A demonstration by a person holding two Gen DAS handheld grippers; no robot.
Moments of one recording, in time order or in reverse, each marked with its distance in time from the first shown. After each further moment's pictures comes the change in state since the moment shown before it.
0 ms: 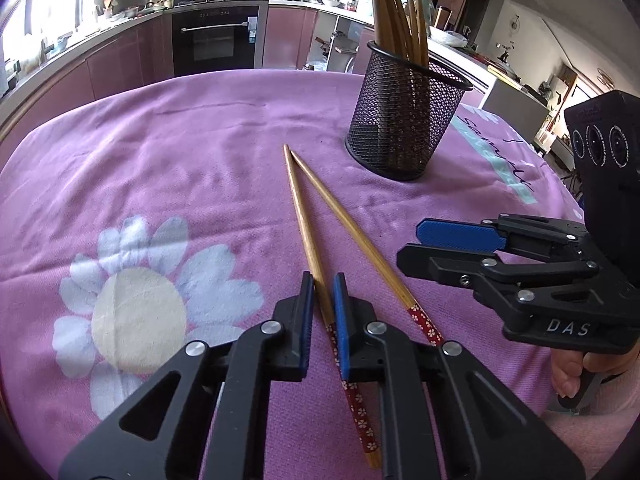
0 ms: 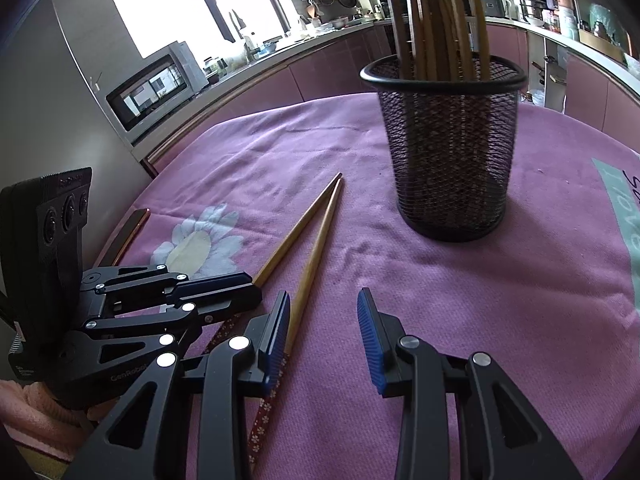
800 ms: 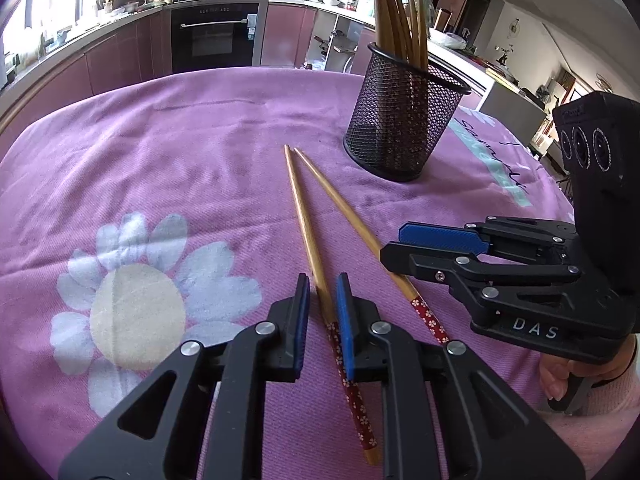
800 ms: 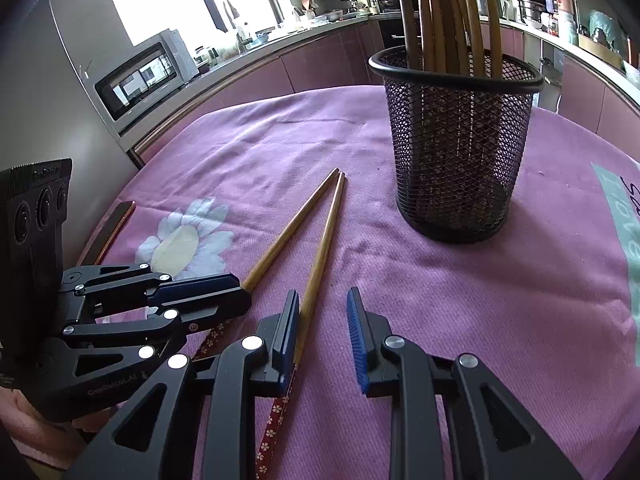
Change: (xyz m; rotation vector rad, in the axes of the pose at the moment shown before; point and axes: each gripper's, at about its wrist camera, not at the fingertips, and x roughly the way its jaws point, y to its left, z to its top) left arm -0.002 0.002 0.000 -0.014 0.004 -0.016; right arm 0.008 0.004 0.003 -0.009 0.024 -0.059
